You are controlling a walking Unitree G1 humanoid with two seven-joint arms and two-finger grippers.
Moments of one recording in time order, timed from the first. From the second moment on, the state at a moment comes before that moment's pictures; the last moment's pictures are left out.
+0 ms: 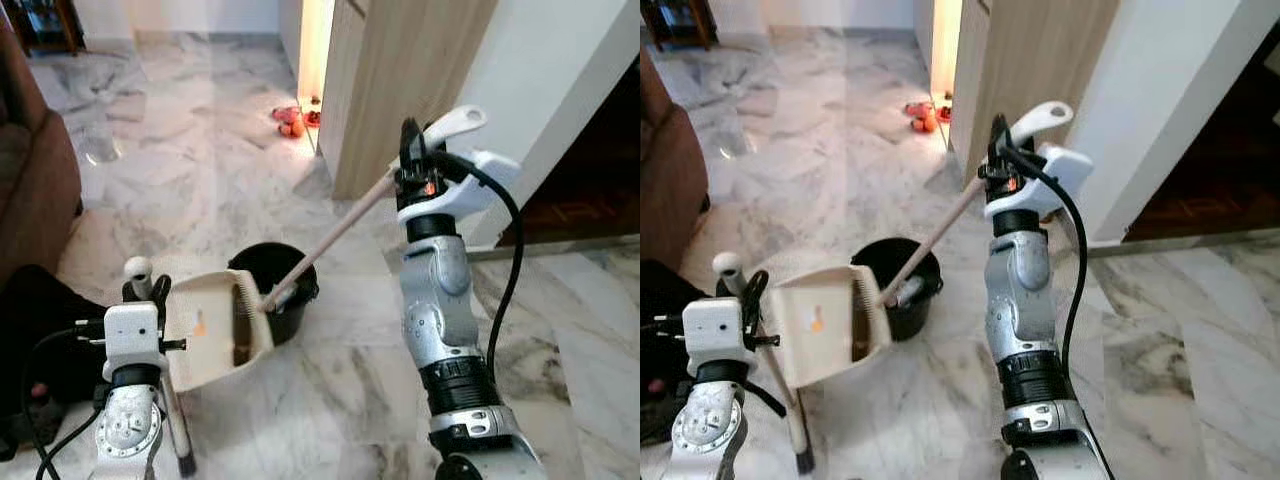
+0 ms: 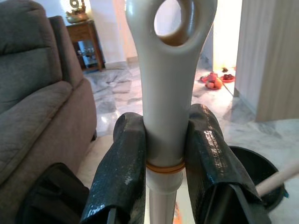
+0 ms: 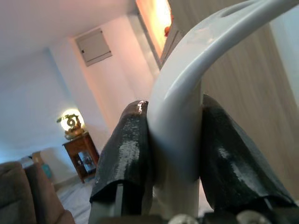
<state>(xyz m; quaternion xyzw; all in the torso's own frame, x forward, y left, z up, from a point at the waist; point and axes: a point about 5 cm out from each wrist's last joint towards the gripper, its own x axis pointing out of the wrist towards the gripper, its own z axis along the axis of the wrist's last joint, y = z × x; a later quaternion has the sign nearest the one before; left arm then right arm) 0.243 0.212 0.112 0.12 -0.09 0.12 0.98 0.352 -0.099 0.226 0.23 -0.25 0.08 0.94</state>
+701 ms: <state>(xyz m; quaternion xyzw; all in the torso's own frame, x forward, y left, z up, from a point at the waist) 0.240 0.216 0.112 0.12 -0.09 0.14 0.98 0.351 -0.101 0.227 0.23 -0.25 0.07 0.94</state>
